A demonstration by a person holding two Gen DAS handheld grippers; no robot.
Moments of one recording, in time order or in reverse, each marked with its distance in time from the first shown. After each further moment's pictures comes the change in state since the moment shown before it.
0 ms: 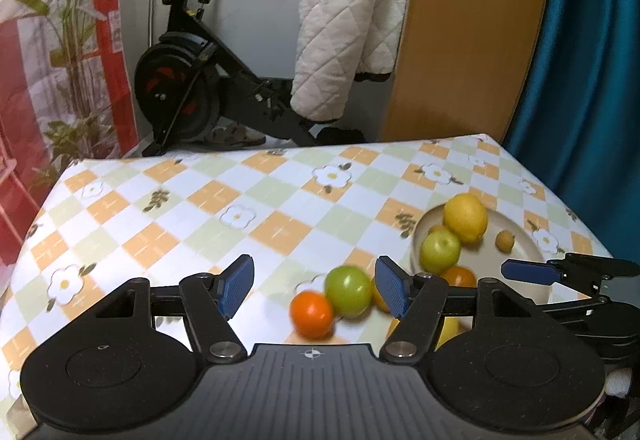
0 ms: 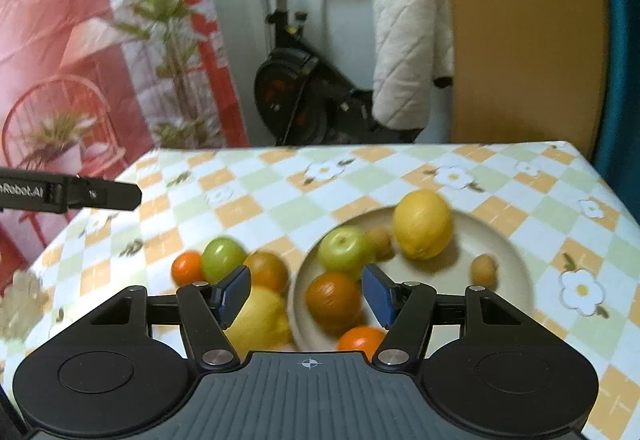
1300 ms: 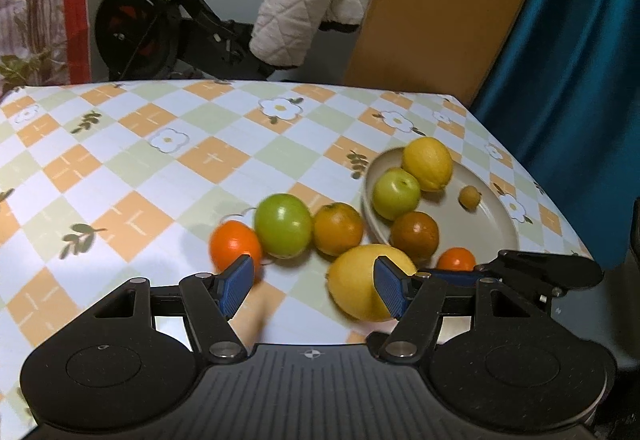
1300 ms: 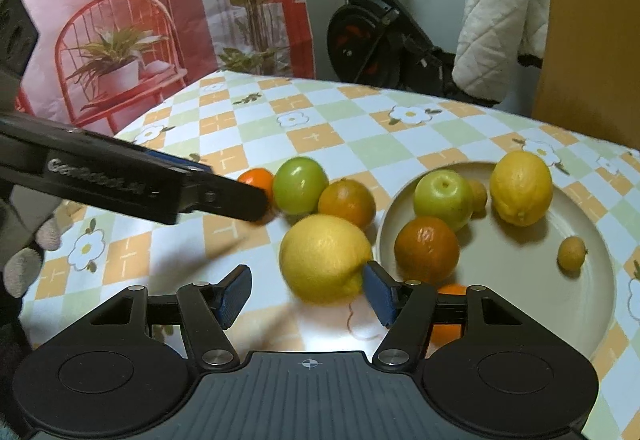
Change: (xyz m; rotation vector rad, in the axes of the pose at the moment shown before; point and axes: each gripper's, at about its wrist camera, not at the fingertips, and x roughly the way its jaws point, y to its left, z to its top) left arm 0.042 -0.019 -0.036 -0.074 0.121 -0.159; right arm 0.022 0.030 -0.021 -0.164 0.153 0.148
